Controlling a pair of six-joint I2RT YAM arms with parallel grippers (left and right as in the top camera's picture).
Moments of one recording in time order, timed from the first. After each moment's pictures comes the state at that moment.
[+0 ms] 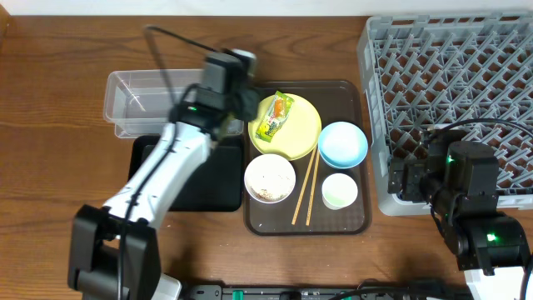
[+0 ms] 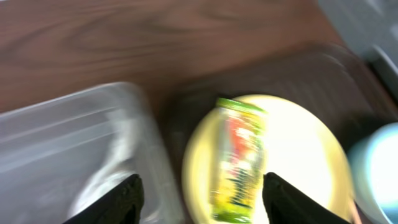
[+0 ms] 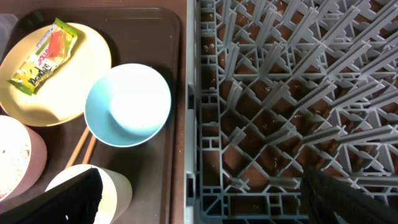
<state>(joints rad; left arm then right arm) -0.37 1.66 1.20 -0.35 0.07 -0.04 0.09 0.85 0.86 -0.80 0.01 0.07</state>
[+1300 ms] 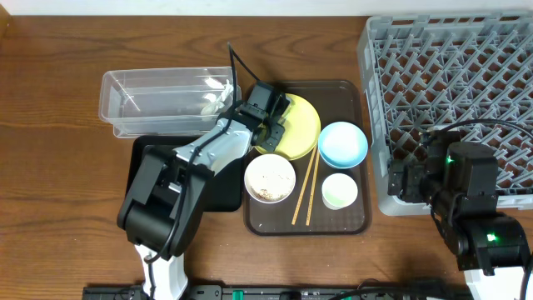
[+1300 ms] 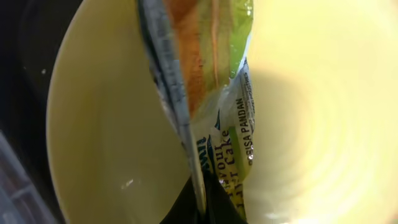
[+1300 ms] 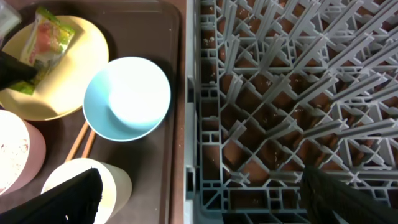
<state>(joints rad) -0.47 1.96 1.20 -0.35 0.02 0.06 0.09 0.85 0.86 -0.83 0.01 0.07</state>
